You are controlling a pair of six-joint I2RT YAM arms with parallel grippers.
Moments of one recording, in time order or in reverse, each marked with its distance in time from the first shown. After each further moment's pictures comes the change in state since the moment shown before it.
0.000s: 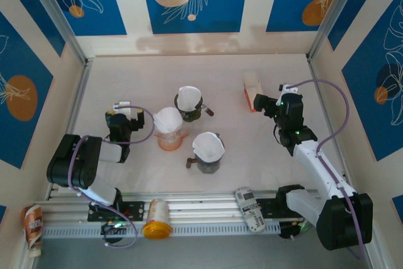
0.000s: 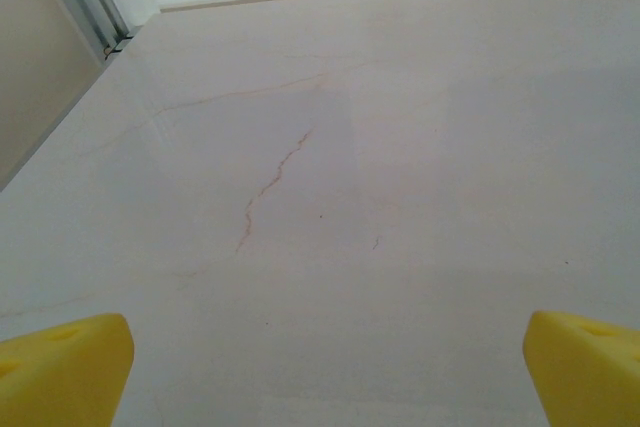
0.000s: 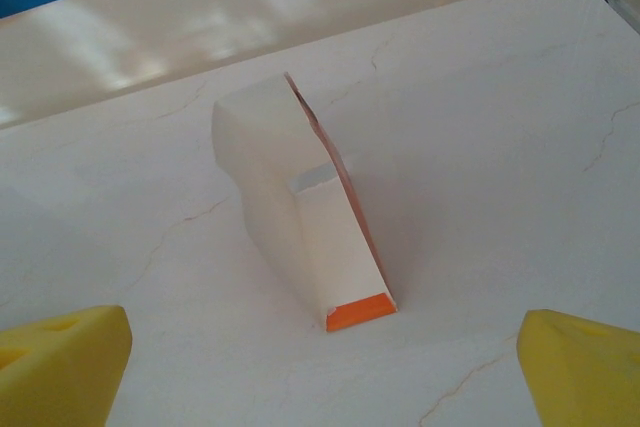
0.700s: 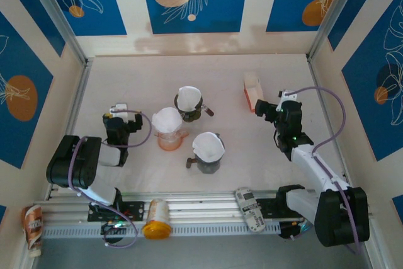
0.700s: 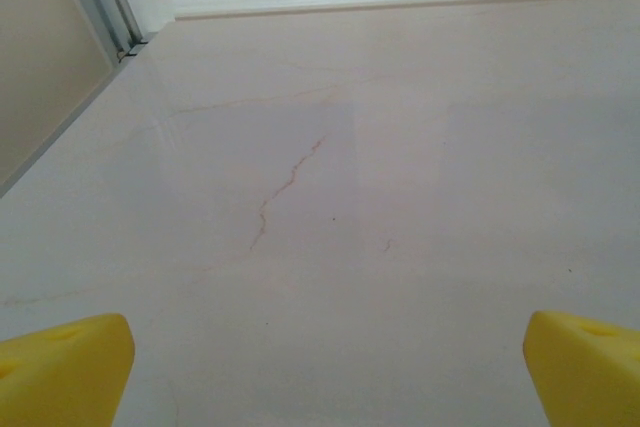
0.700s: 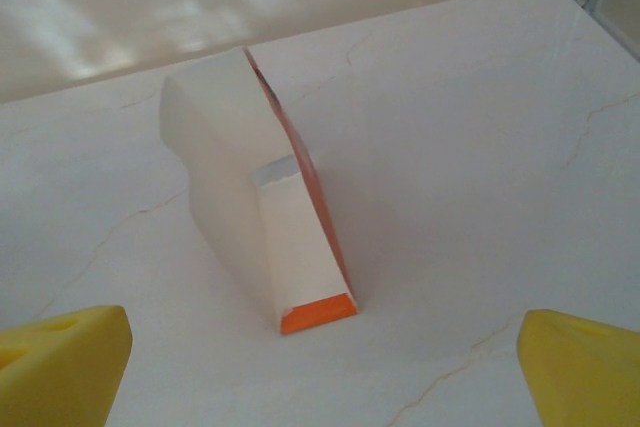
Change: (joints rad) left arm 0.028 0.000 -0.060 0.110 0.021 -0.034; right arm -0.039 0.027 -0.166 0.239 0.000 -0.079
